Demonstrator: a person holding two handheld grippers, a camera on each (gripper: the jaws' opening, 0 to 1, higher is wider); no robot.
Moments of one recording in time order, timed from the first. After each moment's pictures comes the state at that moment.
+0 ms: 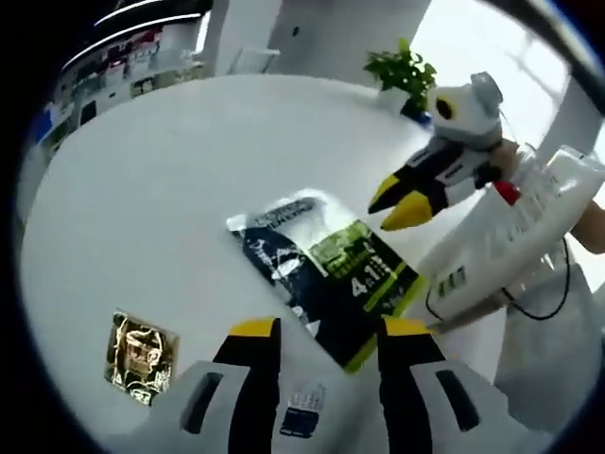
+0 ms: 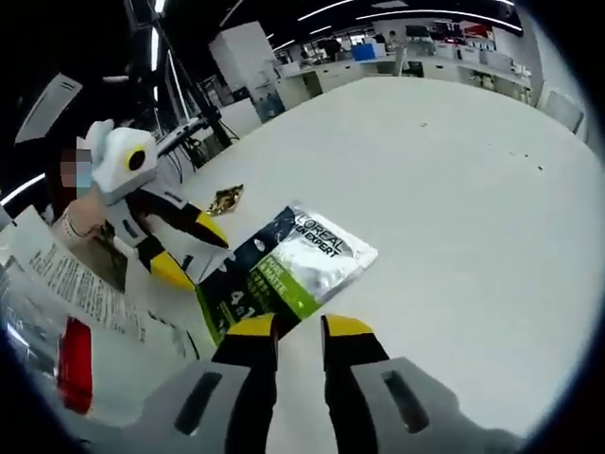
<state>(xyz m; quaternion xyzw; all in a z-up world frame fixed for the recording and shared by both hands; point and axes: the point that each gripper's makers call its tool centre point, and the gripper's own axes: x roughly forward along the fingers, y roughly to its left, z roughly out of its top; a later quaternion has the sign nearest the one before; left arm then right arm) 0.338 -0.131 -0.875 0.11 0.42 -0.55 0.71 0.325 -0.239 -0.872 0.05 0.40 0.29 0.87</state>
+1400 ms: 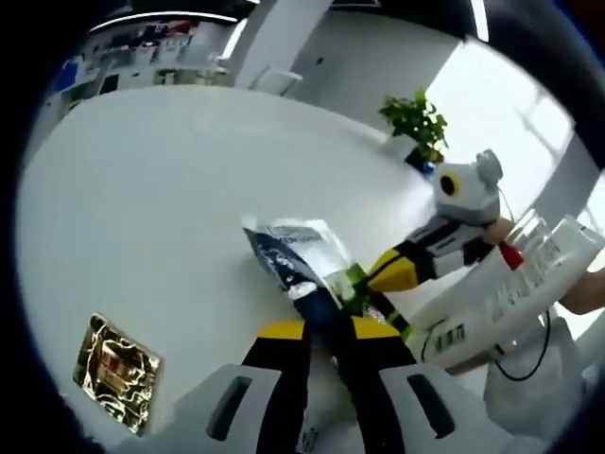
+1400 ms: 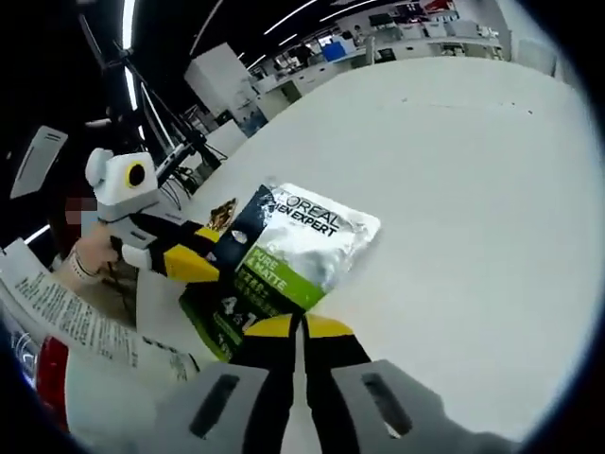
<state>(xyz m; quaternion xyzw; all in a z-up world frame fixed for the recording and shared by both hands) 0.356 -0.157 -0.858 -0.02 0.39 -0.56 0.73 0.325 -0.227 -0.883 0.15 0.40 0.26 0.87</state>
